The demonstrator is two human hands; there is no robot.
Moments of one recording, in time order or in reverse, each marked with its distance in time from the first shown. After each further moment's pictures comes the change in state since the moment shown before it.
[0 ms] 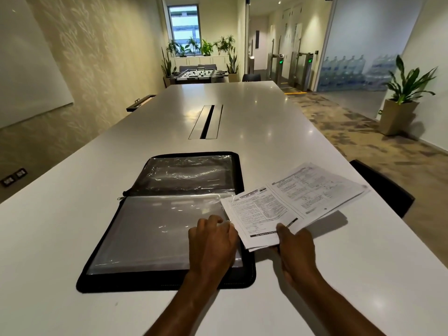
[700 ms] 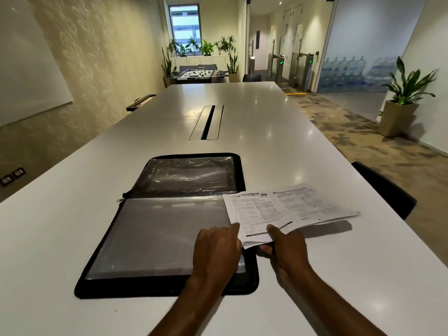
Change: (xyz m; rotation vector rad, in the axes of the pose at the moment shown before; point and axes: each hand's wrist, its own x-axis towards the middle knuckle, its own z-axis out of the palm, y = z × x) left_hand 0.005 0.006 -0.021 0.047 -0.169 0.176; right_hand 0.018 0.014 0.015 0.175 -0.139 0.102
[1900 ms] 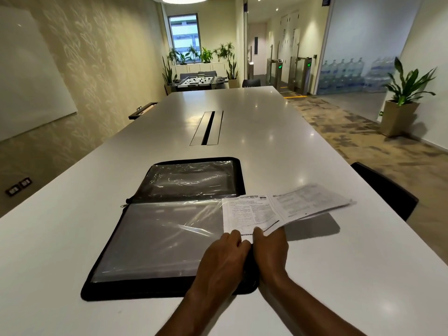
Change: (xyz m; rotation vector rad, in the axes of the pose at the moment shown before) left_hand -0.020 0.005 0.003 0.051 0.055 0.316; right_hand -0.017 0.012 0.037 -0.502 0.278 -0.144
